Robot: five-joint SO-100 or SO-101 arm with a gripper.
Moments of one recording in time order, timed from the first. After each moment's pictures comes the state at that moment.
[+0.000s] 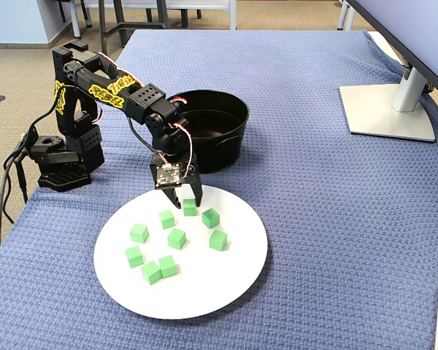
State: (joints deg) arm 24.4 77.5 99.8 51.7 -32.3
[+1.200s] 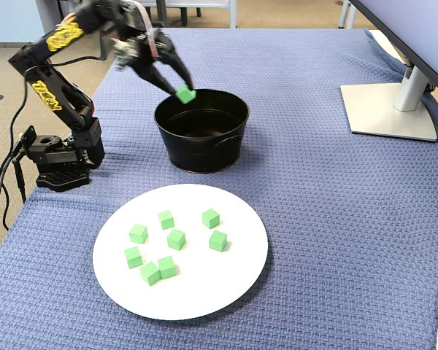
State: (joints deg) arm -5.4 118.1 93.0 75.5 -0.3
